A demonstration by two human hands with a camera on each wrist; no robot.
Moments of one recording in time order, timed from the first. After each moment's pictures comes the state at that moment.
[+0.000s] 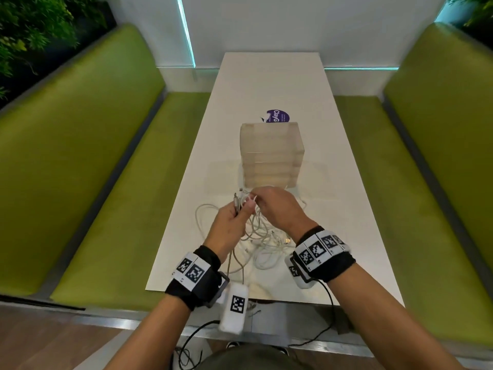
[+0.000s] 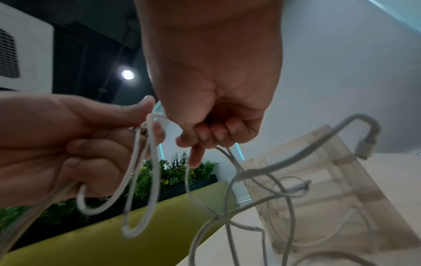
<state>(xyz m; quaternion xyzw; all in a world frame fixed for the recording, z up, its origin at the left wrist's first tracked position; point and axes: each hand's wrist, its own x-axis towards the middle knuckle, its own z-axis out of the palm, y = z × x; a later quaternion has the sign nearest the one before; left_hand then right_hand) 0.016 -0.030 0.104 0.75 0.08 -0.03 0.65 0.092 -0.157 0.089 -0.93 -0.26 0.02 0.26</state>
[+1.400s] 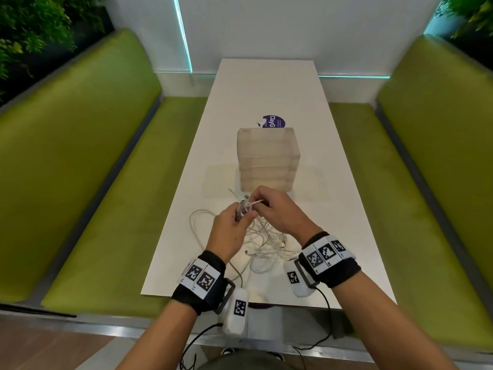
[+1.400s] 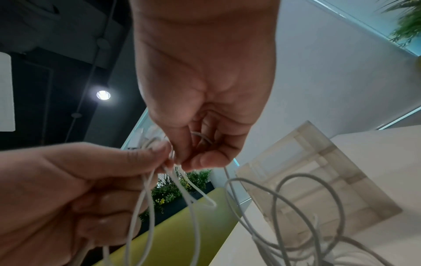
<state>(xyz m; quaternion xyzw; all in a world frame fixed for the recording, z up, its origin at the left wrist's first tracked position) 0.025 -0.030 0.085 0.82 0.06 0.03 0.57 0.088 -0.168 0.092 -0.85 -0.19 0.11 0.47</state>
